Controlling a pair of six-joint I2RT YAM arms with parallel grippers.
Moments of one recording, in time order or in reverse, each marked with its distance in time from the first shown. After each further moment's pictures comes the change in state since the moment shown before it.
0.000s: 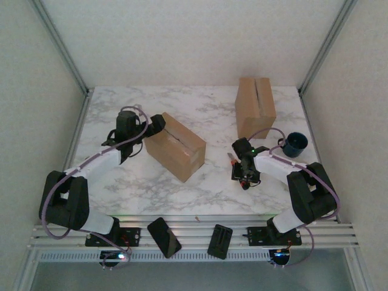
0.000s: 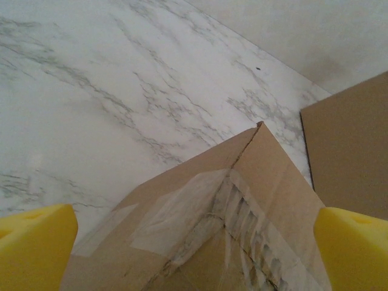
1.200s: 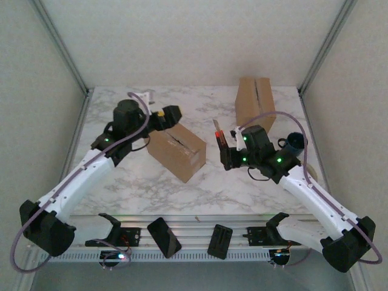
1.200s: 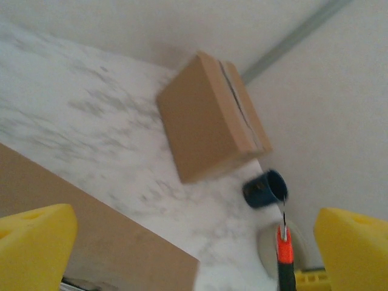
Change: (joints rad) left arm -0.256 -0.203 0.274 -0.286 0.071 -0.031; right arm 0.167 -0.465 0.237 -0.036 -0.222 -0.192
